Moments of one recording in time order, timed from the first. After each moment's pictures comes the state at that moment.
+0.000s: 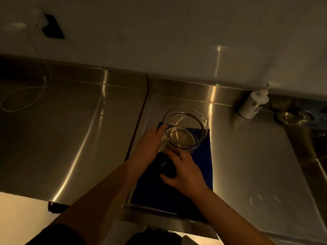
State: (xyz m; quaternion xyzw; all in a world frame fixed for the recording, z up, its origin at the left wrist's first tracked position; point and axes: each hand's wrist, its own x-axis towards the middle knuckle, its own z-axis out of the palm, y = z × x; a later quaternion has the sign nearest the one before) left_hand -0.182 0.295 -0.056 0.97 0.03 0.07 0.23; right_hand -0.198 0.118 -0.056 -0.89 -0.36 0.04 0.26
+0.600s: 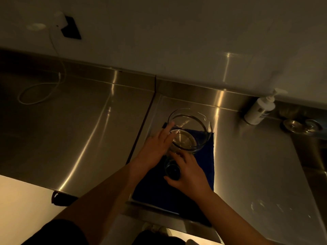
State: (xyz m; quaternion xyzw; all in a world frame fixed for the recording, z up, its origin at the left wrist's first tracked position) left_hand -0.202 0.282 -0.047 0.98 -0.07 0.15 0.08; right_hand -0.202 0.106 -0.056 -0.89 -0.39 0.04 0.25
